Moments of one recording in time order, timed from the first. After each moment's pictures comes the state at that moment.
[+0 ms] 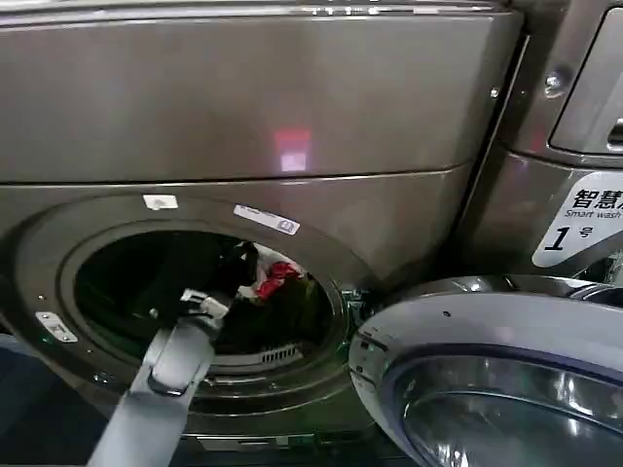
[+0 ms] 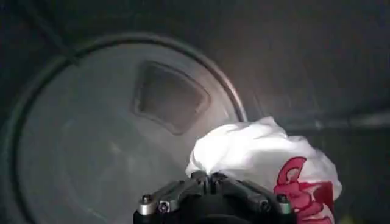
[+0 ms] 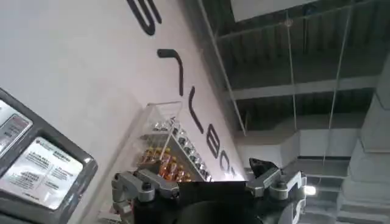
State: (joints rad) left arm 1.02 -1.33 -0.36 -1.89 0.11 0.16 0.08; right arm -1.48 1.02 2.33 2.02 0.46 -0.19 -0.26
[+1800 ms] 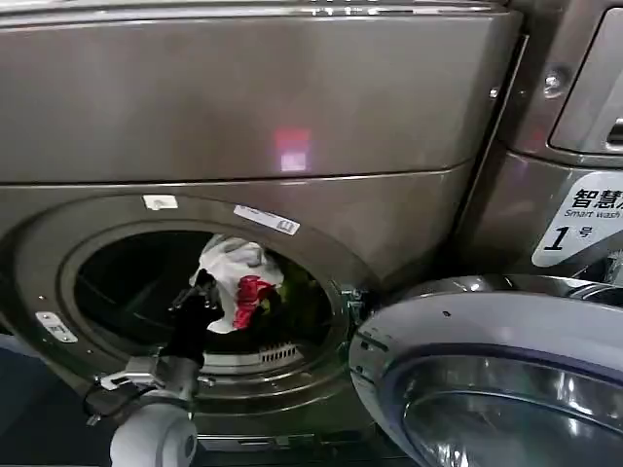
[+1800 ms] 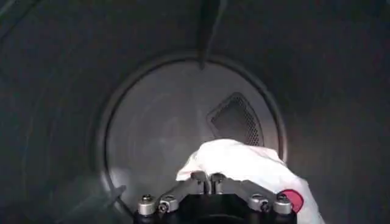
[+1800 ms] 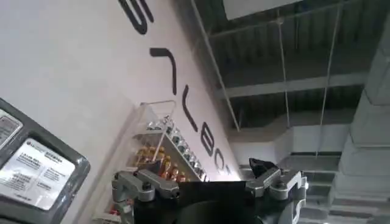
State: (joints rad) left arm 1.31 -1.49 -0.50 -2.16 -0.17 0.18 -0.01; right arm -1.47 1.04 2.35 2.03 0.47 -0.21 -0.25
